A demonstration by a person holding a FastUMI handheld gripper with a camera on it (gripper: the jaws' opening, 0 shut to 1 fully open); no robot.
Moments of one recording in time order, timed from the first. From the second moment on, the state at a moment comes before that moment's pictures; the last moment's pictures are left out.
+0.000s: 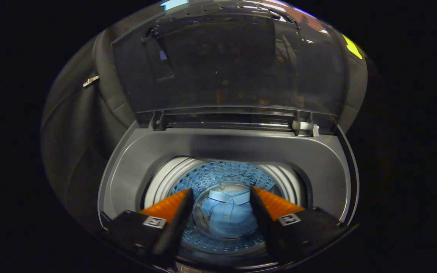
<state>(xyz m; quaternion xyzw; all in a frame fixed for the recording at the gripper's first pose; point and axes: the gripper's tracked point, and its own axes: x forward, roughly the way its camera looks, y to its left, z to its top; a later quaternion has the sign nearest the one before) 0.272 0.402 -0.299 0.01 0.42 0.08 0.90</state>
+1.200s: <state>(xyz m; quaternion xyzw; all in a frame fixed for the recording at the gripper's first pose) 0.316 0.401 -0.069 0.00 0.24 0.10 0.96</state>
